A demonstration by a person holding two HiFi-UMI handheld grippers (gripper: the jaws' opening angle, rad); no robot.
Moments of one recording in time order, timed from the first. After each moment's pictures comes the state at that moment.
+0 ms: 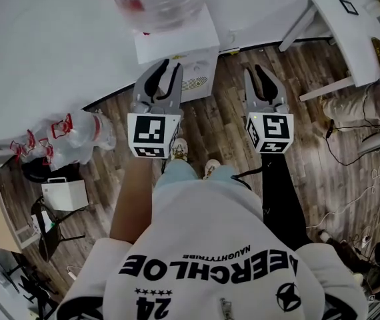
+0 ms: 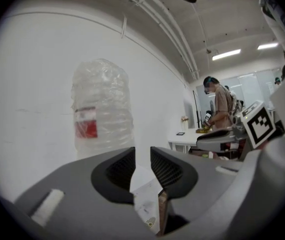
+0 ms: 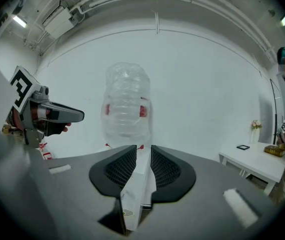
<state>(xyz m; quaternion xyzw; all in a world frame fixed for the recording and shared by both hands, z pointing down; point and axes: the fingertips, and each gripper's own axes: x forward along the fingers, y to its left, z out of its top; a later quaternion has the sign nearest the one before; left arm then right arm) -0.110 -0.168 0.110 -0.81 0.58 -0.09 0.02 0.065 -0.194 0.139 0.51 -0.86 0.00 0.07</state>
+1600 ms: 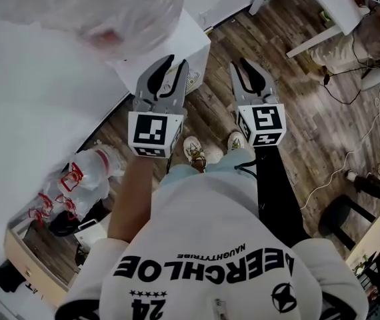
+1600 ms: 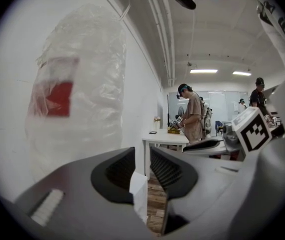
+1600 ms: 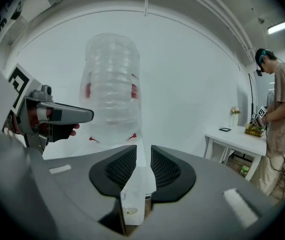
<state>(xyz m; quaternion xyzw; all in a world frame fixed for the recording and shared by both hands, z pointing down) -0.105 -0.256 0.146 -0.92 0.39 -0.08 -0.02 0.019 -0.236 0.186 0.61 -0.78 0.07 0.10</state>
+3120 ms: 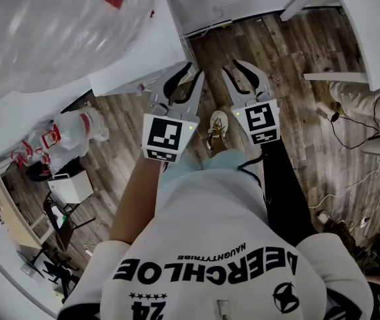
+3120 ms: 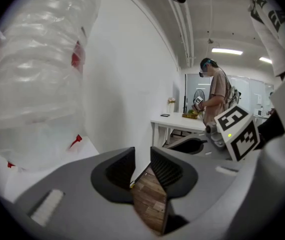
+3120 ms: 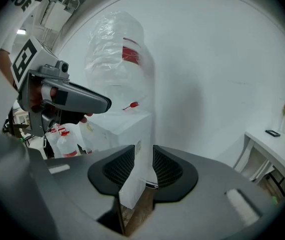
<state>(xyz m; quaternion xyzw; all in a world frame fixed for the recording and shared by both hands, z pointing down) 0.036 -0.322 0.247 -0.86 0.48 -0.16 -0.09 0.099 -0.339 0.301 0.39 -0.90 0.06 0.19</state>
